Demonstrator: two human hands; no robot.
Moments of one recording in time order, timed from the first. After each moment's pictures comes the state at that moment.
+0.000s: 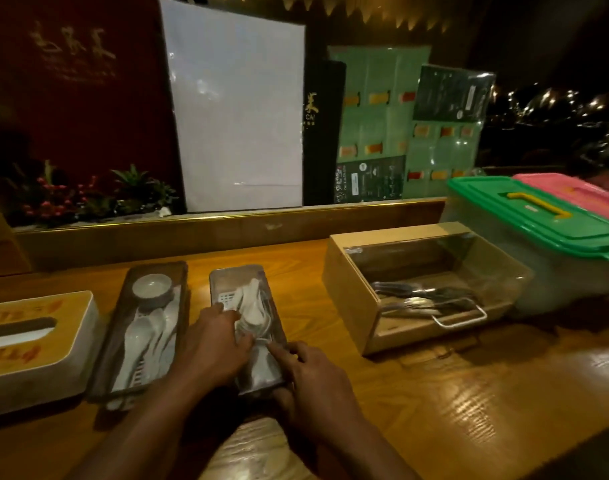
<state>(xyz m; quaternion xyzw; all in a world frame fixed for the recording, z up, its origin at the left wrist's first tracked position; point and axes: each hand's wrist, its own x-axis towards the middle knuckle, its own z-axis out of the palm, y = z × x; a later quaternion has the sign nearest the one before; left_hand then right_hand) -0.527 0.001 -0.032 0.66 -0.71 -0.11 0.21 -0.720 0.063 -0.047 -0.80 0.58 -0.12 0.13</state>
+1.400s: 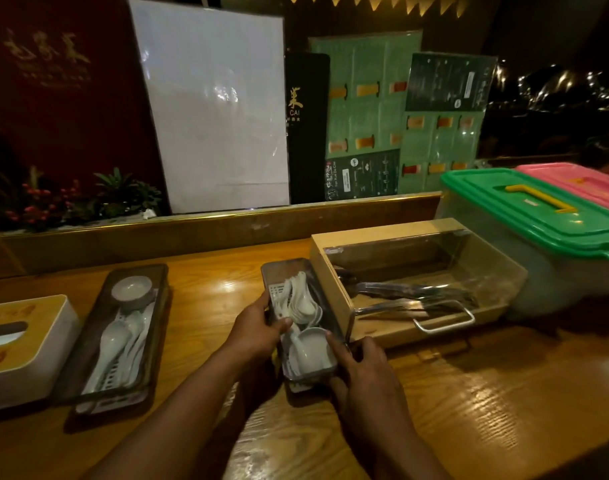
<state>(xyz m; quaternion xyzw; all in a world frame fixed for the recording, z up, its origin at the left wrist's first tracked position) -0.630 -0.045 -0.056 0.59 -0.59 -0.42 0.36 -0.827 0.070 -0.047 -0.70 0.68 -0.15 0.11</state>
